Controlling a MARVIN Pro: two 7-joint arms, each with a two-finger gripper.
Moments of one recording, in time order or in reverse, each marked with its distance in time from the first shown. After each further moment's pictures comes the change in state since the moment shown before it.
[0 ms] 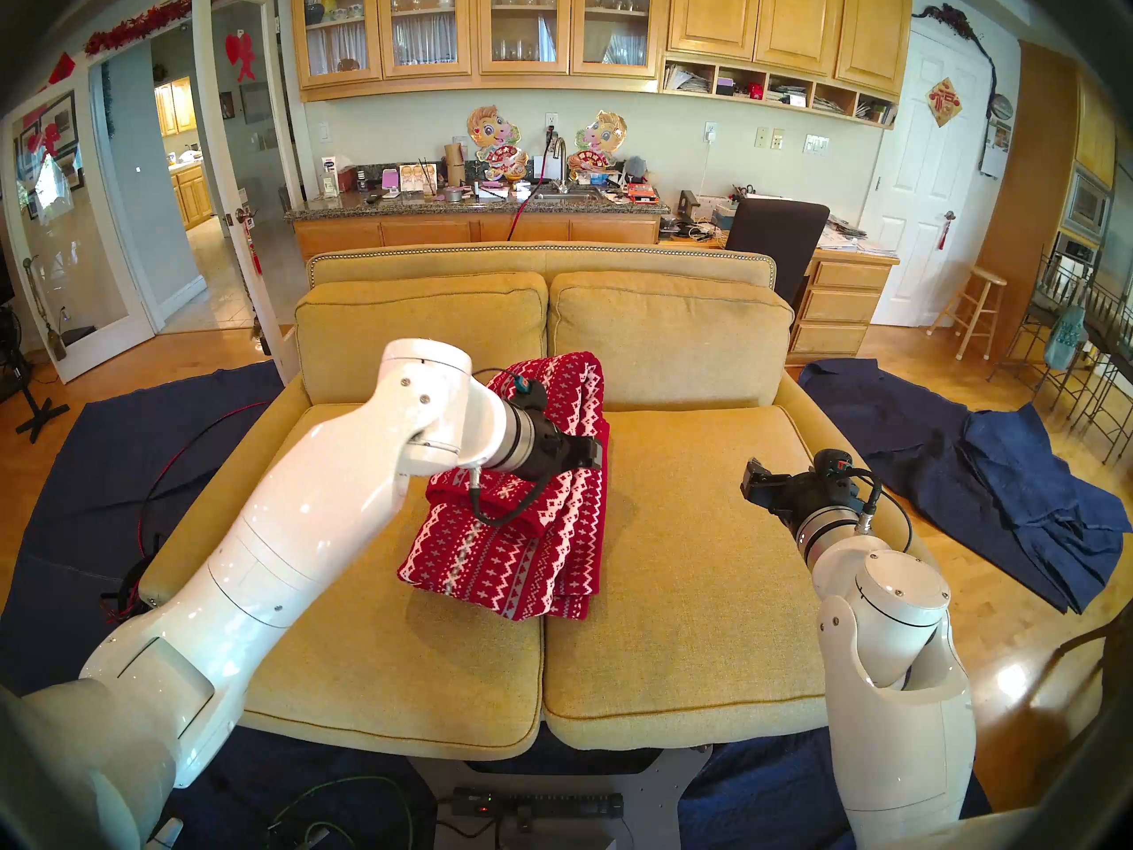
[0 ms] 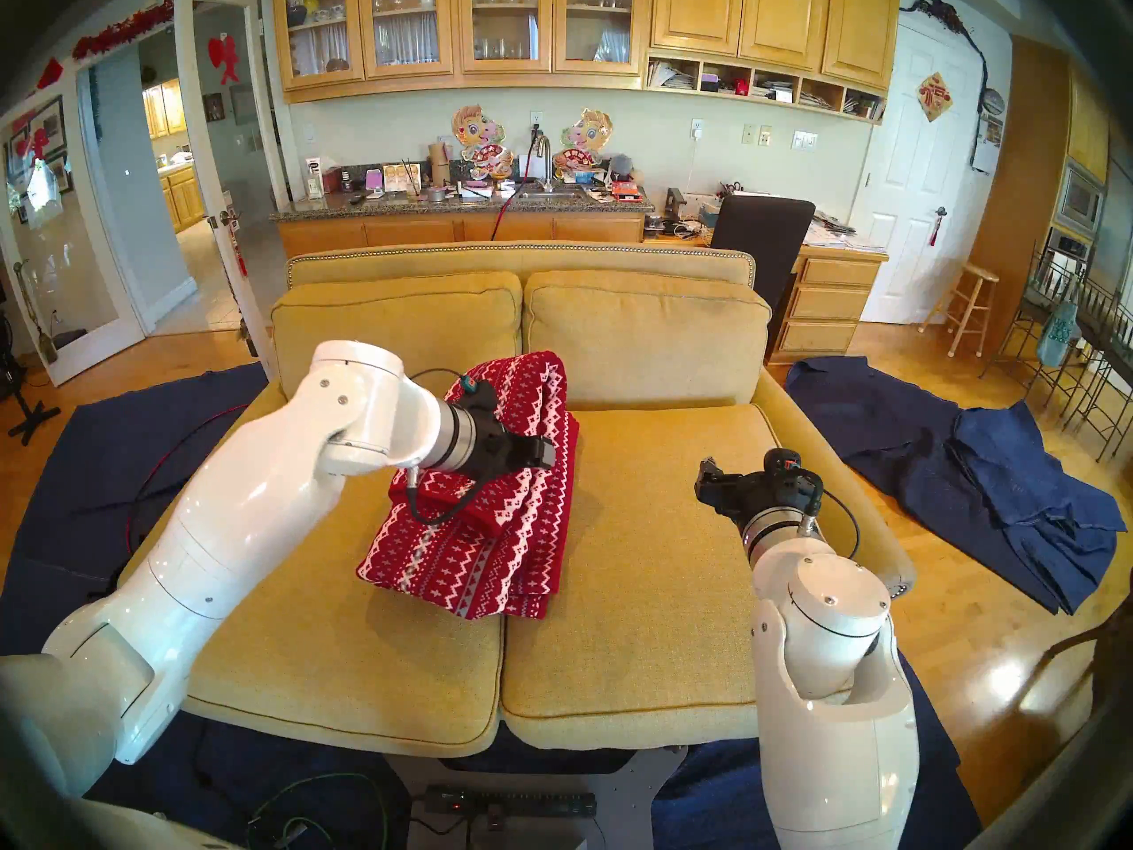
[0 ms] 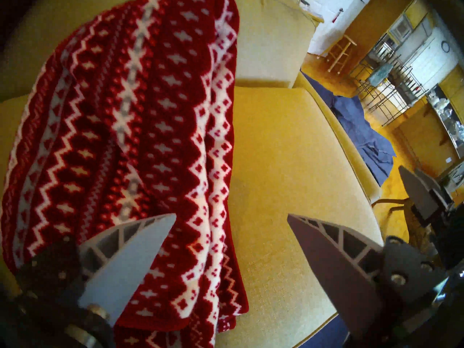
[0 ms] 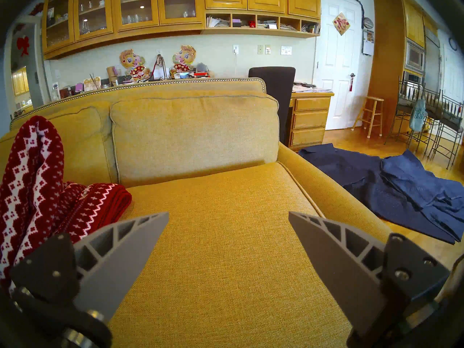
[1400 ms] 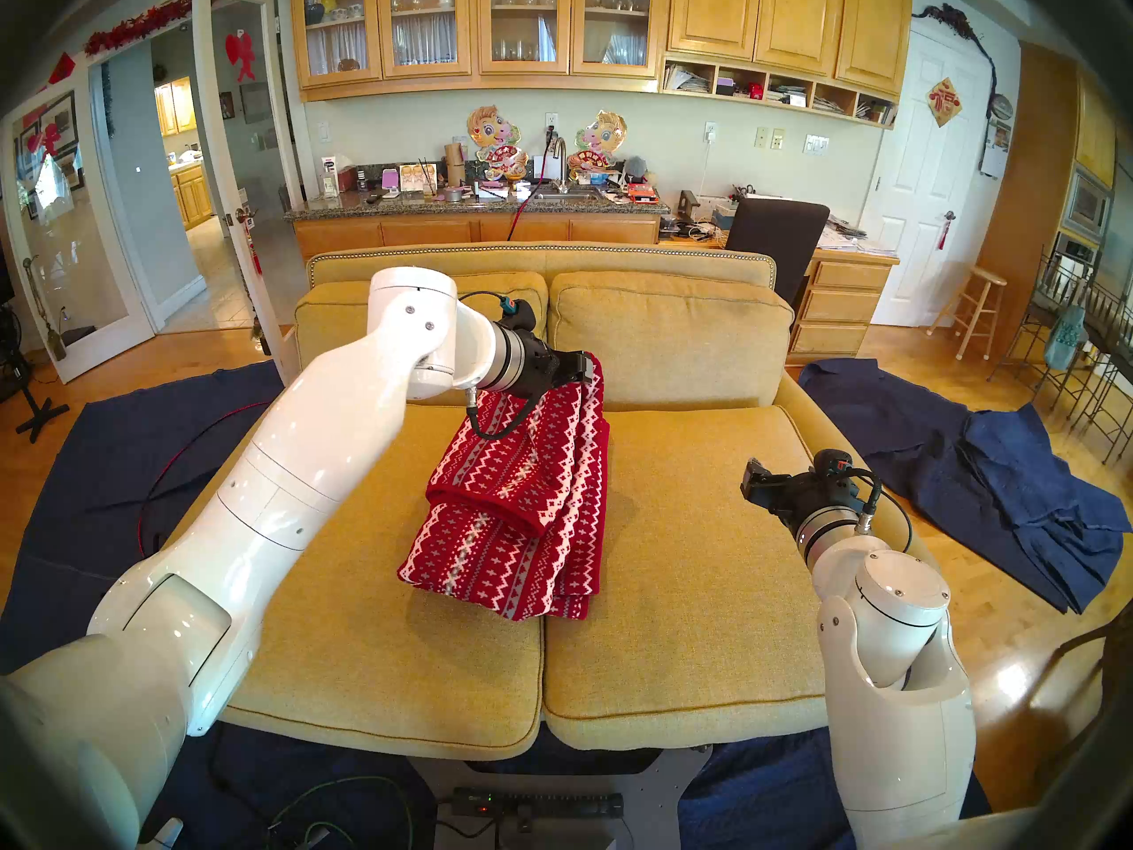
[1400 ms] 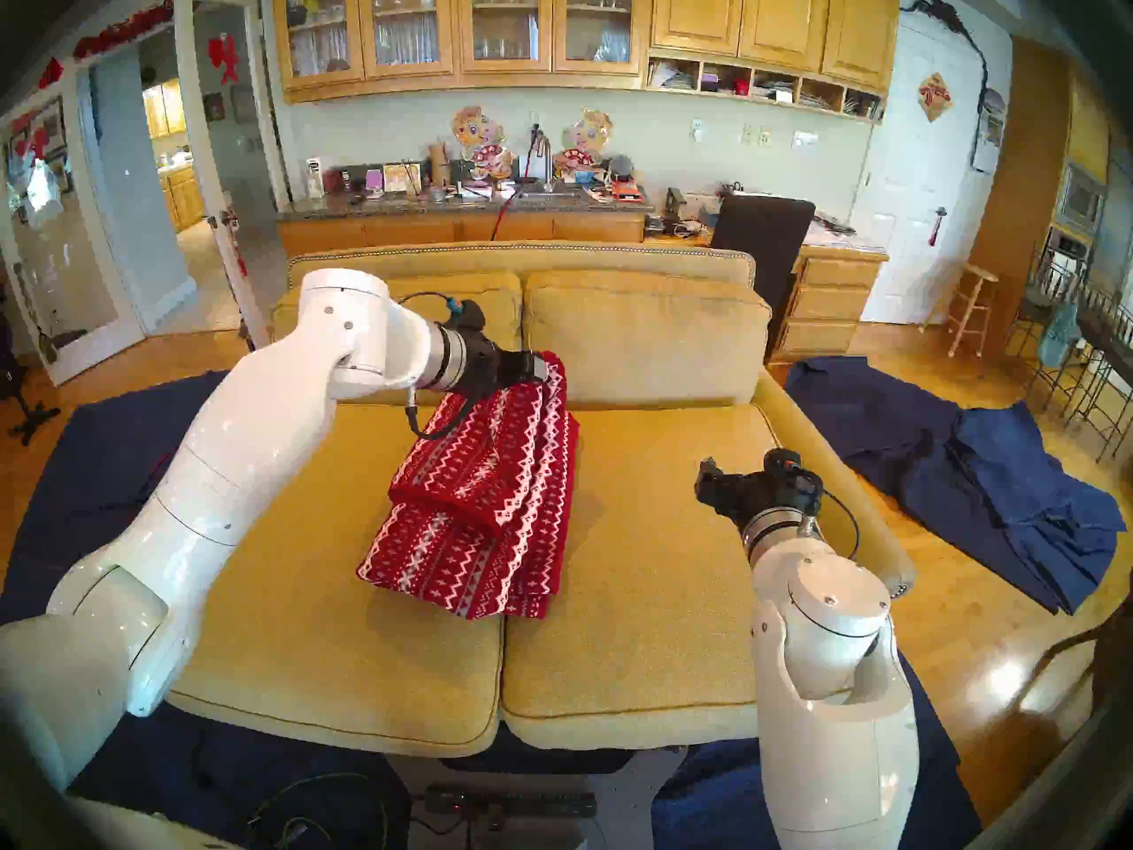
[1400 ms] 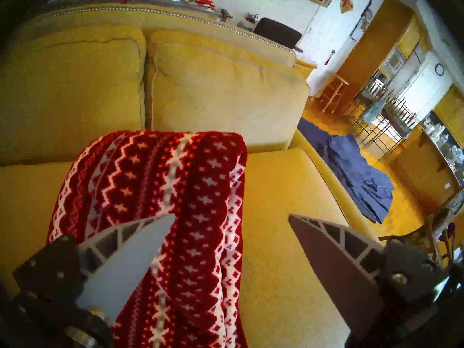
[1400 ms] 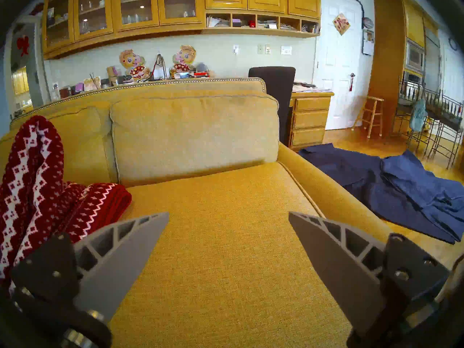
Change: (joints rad) left arm -0.171 -0.059 -0.005 0.174 0.236 -0.053 -0.236; right arm 0.000 0.000 0.000 0.000 0.000 0.000 0.000
